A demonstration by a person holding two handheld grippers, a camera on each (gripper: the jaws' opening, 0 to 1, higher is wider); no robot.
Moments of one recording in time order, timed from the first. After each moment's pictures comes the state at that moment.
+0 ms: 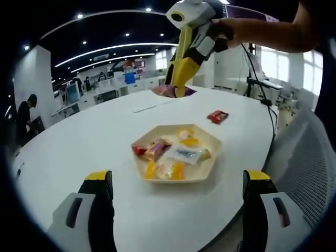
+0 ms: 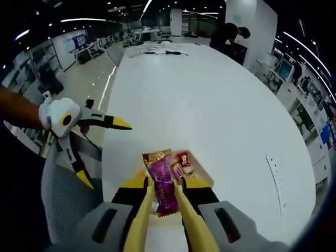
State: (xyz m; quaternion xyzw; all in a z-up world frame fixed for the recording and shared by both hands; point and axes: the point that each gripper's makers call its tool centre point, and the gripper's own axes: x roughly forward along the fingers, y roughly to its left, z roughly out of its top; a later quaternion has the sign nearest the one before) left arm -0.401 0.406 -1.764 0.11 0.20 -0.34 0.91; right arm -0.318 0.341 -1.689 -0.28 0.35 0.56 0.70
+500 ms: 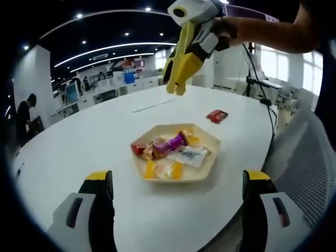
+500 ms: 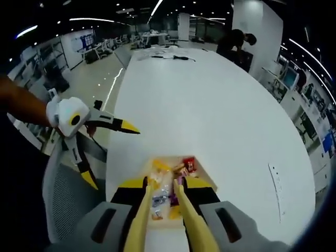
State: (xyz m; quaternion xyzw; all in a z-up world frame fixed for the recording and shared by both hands) left arm -0.402 0.406 -1.766 0.11 0.20 -0.34 0.91; right arm -0.324 0.346 -1.679 -0.28 0.32 0.57 0.70
